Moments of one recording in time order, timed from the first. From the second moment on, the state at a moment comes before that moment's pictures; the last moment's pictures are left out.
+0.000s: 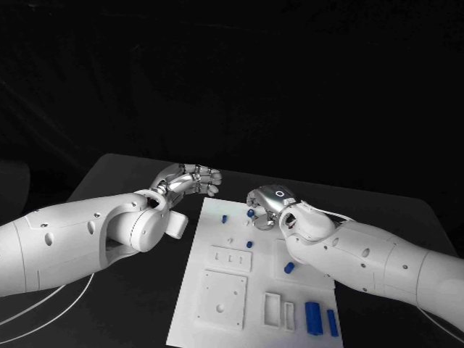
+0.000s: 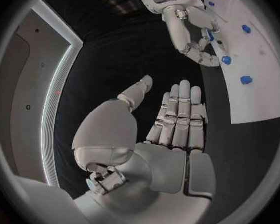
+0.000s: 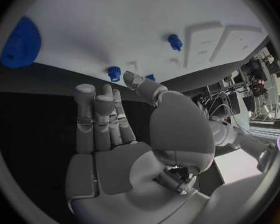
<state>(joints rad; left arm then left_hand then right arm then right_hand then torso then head) 1.39 -0.82 -0.16 1.47 -0.08 -0.37 0.31 1.09 -0.09 0.48 -0.26 0.06 0.75 0.19 0.36 0.40 1.13 0.14 0.08 0.09 0.96 0.10 0.43 0.61 0.05 0.76 0.01 0.40 1.31 1.23 -0.35 -0.11 1.01 -1.70 -0.48 -0.18 1.15 -0.27 0.79 -0.23 0.14 0.89 0.17 0.30 0.46 1.14 0.11 0.07 0.14 1.30 -0.01 1.20 0.69 0.17 1.30 -0.04 0.80 1.31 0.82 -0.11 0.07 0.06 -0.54</state>
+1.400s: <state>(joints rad) 1.36 -0.83 -0.16 1.42 -0.14 -0.33 0.34 1.08 -0.09 0.48 -0.26 0.06 0.76 0.19 0.36 0.41 1.15 0.14 0.08 0.10 0.97 0.10 0.43 0.62 0.04 0.76 0.01 0.41 1.31 1.24 -0.57 -0.05 1.07 -1.46 -0.36 -0.06 1.09 -0.25 0.60 -0.22 0.15 0.86 0.14 0.27 0.46 1.19 0.02 1.07 1.19 1.27 -0.08 1.34 0.85 0.19 1.29 -0.07 0.97 1.31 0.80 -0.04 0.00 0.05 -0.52</state>
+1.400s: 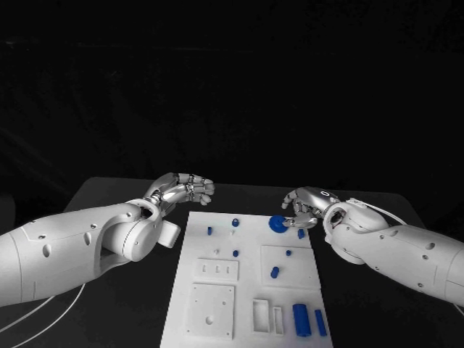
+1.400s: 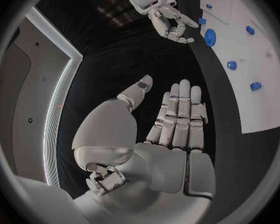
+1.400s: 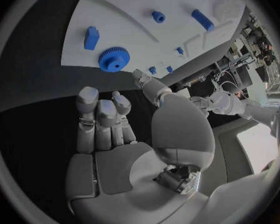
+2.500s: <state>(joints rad) 1.35 -0.82 -0.16 1.43 -0.16 -0.33 0.33 1.08 -0.09 0.48 -0.26 0.06 0.76 0.19 0.36 0.41 1.15 0.14 0.08 0.10 0.97 0.10 0.42 0.62 0.04 0.76 0.01 0.41 1.31 1.20 -0.49 -0.05 0.91 -1.43 -0.31 -0.03 1.07 -0.22 0.63 -0.20 0.17 0.85 0.15 0.26 0.45 1.17 0.03 1.11 1.21 1.27 -0.08 1.34 0.89 0.19 1.27 -0.06 0.99 1.31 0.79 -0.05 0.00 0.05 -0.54</state>
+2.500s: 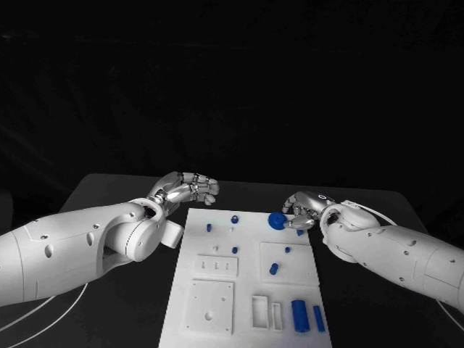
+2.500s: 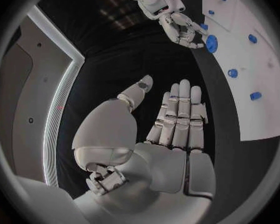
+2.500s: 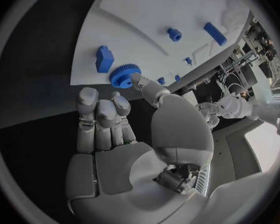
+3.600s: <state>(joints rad) 1.35 -0.82 -0.16 1.44 -0.16 -0.33 0.33 1.08 -0.09 0.48 -0.26 0.06 0.76 0.19 0.36 0.41 1.15 0.14 0.08 0.10 0.97 0.10 0.42 0.62 0.04 0.76 0.01 0.41 1.31 1.20 -0.44 -0.06 0.86 -1.41 -0.26 -0.03 1.05 -0.20 0.66 -0.18 0.16 0.82 0.16 0.24 0.44 1.15 0.05 1.12 1.20 1.28 -0.07 1.34 0.91 0.18 1.26 -0.06 1.01 1.31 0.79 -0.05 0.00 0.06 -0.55</state>
